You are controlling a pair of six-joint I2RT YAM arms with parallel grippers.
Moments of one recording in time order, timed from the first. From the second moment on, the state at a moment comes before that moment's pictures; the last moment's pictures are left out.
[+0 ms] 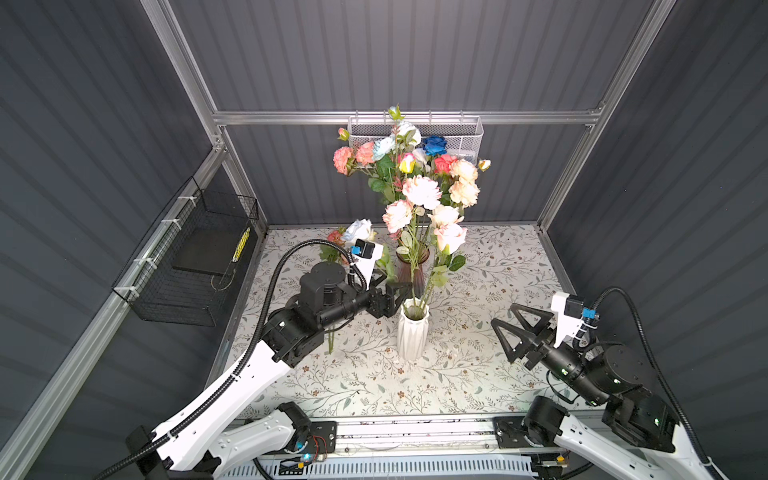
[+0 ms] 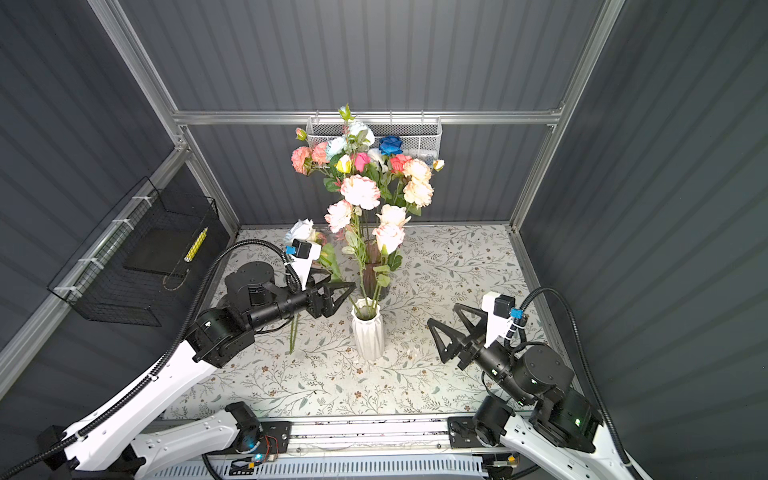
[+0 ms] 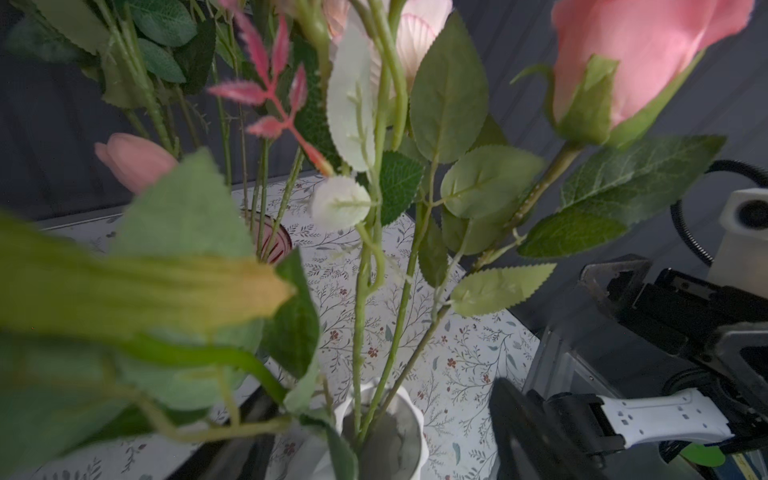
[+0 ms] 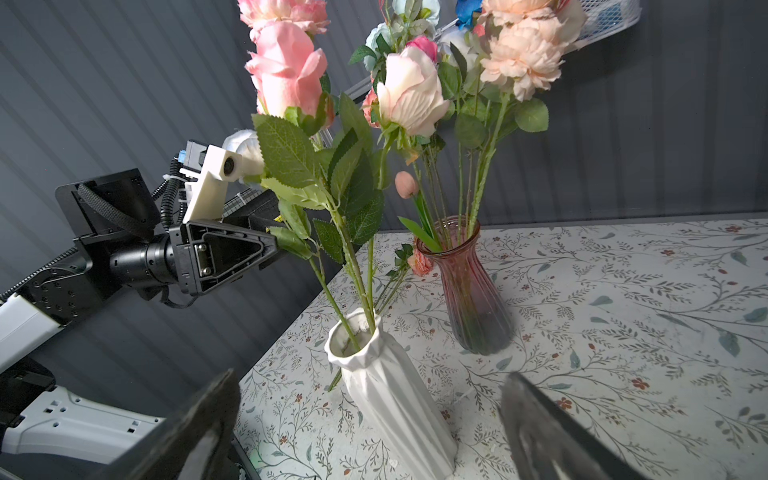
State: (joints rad) left arm -0.77 0.99 1.11 -0.38 0.19 -0.31; right arm 0.85 0.28 0.75 -0.44 0.14 0.45
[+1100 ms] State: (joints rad) left arm -0.73 0.84 0.89 -0.70 -0.40 -0.43; right arm 0.85 0.19 0.70 -0.46 0.17 0.45
